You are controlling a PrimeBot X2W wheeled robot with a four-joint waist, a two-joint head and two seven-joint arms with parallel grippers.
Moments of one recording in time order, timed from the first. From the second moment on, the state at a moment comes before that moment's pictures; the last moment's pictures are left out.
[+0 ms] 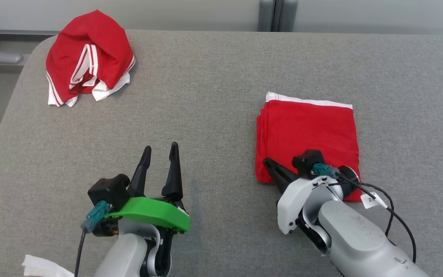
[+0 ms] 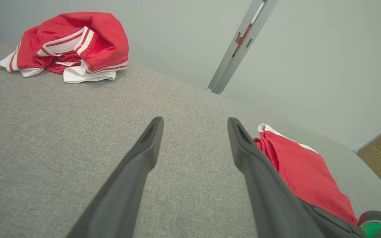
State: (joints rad) left arm -0.26 0.08 -0.44 0.27 -0.67 0.11 -0.26; right arm -0.55 -0.12 0.65 0.76 0.44 0.13 -0.17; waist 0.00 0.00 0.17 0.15
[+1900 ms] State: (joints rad) left arm -0.03 0.05 -0.24 0.27 -0.38 0.05 -0.26; right arm -0.03 -0.05 0.07 0.22 0.23 0.13 -0.23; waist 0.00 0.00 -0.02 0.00
